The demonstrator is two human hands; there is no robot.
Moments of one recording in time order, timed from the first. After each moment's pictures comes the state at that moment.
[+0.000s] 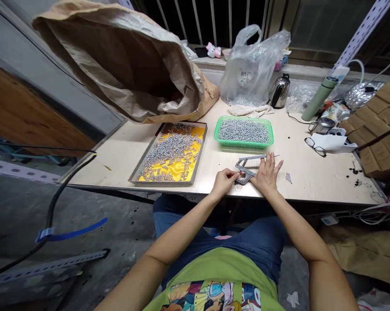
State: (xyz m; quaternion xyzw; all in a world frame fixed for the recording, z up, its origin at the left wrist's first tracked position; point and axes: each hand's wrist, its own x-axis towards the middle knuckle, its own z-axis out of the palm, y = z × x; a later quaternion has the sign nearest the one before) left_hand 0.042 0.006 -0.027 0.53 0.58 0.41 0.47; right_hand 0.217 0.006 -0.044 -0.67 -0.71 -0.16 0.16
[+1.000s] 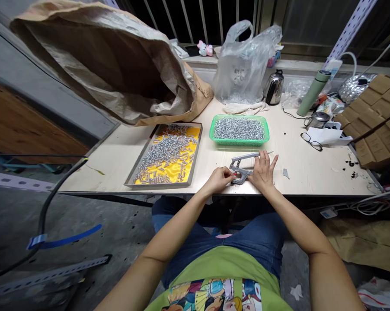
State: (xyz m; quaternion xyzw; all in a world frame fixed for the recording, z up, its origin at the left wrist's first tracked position) left_hand 0.024 0.013 -0.011 0.68 0.53 0.27 0.43; right_hand 0.214 0.003 -0.035 -0.65 -0.73 -0.16 0.18
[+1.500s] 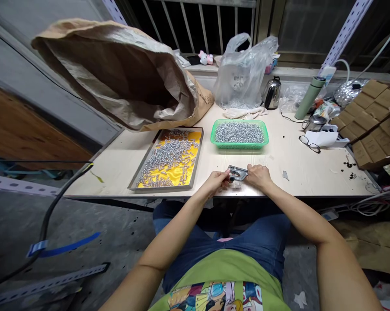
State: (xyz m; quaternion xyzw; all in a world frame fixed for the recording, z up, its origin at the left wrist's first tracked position) left_hand 0.018 0.008 -0.007 0.45 0.52 0.31 0.66; right_hand 0.199 0.008 -0.003 -0.64 -0.76 -0.06 -0.01
